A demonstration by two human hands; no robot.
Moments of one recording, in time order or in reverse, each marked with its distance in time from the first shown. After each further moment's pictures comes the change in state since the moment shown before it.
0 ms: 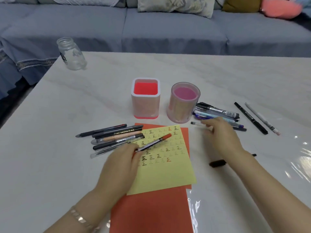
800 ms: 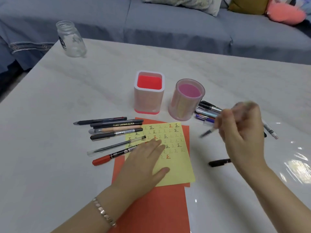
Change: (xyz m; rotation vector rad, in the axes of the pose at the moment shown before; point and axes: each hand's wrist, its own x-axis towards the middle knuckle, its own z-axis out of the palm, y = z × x) left_hand -0.002 0.002 0.048 0.129 -0.067 0.330; right_hand -0.044 -0.059 -0.045 0.812 0.276 -0.201
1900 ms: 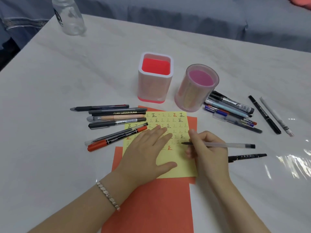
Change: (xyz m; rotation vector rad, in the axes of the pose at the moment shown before) left_hand 0.013 -0.009 0.011 -0.073 -0.067 -0.030; right_hand -0.042 0.055 0.052 0.196 0.018 0.496
